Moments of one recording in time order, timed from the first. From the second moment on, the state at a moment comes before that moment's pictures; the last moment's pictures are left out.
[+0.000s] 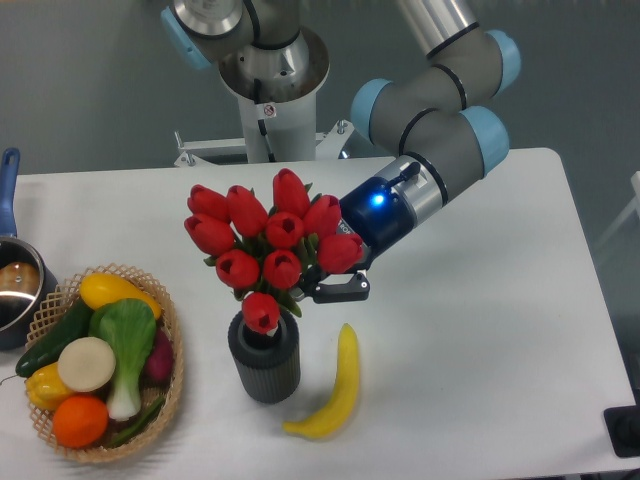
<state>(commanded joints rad) 2.65 -1.93 -1.74 -0.77 0.06 1.22</state>
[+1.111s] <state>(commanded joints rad) 2.64 -1.98 -1.81 -0.77 0.04 1.36</state>
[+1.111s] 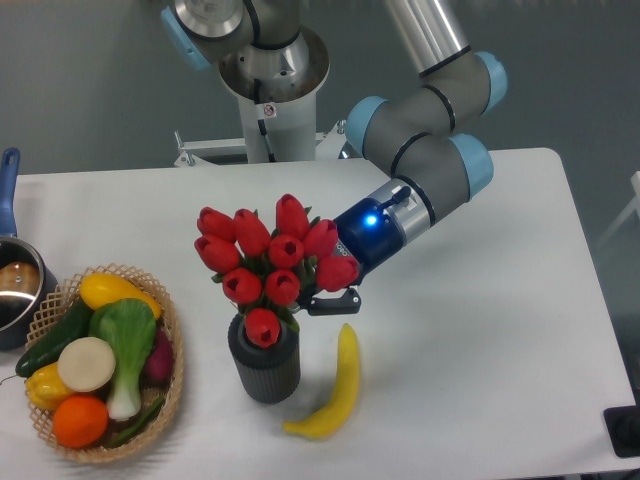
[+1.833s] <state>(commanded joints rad) 2.64 -2.02 -1.82 -0.77 0.06 1.39</state>
